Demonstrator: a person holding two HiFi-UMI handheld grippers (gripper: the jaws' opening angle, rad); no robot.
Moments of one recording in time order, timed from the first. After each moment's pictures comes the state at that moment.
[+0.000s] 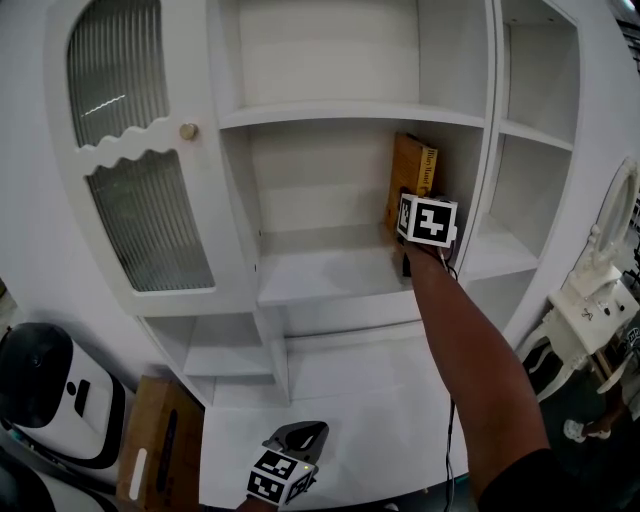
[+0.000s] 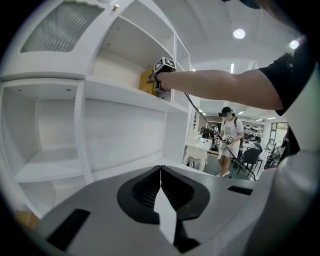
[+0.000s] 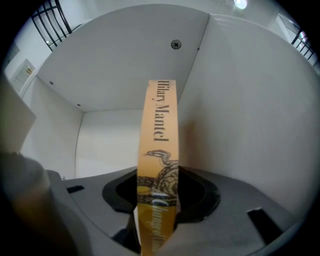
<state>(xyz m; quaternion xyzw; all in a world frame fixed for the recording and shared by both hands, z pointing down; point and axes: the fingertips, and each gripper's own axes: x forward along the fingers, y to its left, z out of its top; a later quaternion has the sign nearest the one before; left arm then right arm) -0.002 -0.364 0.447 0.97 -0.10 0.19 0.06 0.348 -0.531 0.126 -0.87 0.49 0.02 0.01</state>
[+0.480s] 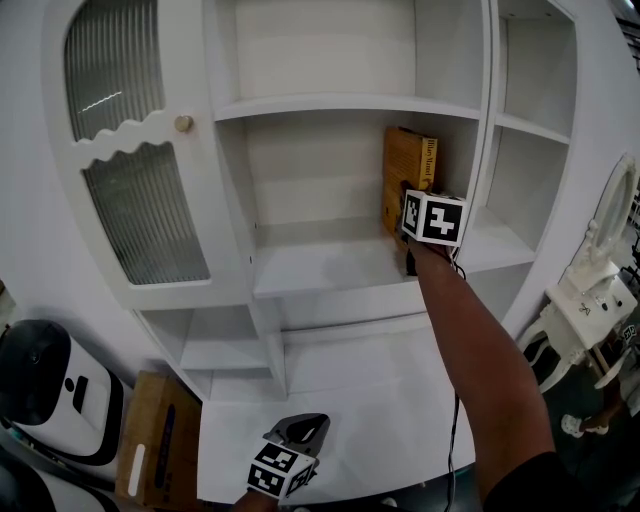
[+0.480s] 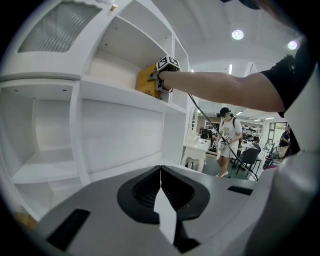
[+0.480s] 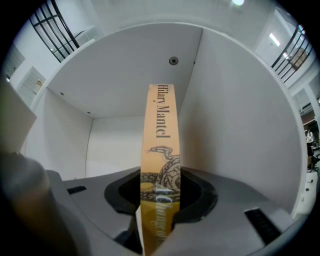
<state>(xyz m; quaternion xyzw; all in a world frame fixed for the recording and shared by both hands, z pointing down) 0.005 -0.359 0.447 0.98 -0.09 0.18 0.06 0.334 -0.512 0.120 -0.86 0.52 0.03 0.02</state>
